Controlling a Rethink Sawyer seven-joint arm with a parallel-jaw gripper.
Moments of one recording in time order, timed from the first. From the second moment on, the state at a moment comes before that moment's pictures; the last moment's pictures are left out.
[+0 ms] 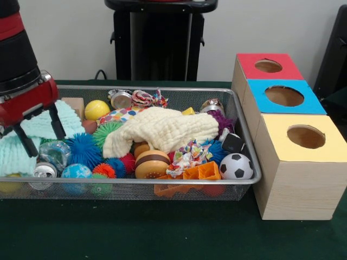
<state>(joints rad) -1.01 -0.43 0.74 1.33 -0.53 0.92 0.65</state>
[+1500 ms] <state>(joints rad) -0.96 -0.31 0.74 1.32 -0.55 0.92 0.65</state>
